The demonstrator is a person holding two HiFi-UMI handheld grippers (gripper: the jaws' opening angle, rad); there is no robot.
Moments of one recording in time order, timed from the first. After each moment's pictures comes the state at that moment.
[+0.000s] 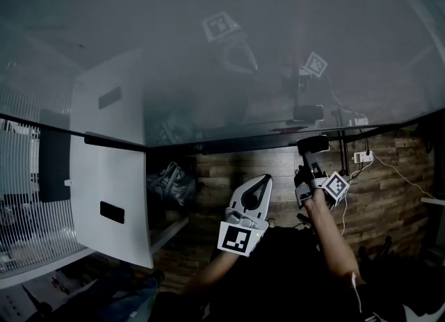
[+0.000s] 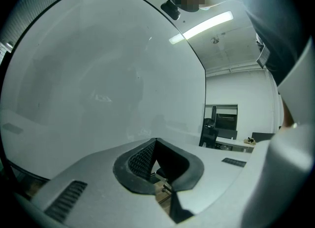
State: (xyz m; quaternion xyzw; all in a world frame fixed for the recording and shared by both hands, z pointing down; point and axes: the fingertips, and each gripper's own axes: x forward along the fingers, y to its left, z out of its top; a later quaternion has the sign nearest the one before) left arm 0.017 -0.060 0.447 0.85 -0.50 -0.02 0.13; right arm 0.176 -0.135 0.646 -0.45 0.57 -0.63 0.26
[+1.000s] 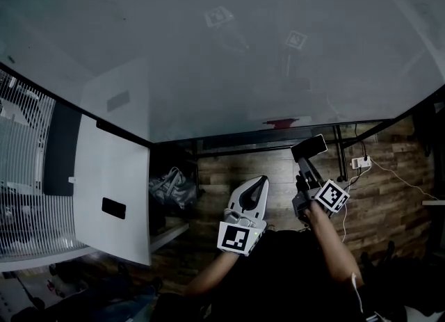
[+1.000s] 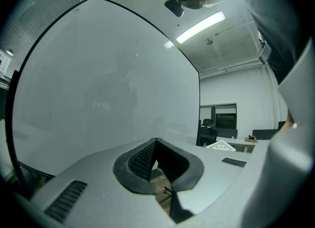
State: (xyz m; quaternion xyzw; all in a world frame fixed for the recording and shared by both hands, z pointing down) left arm 0.029 -0.011 0.432 0.85 -0.51 -0.03 0.10; right arm 0.166 -0.086 0.570 -0.44 0.72 -0.51 0.17
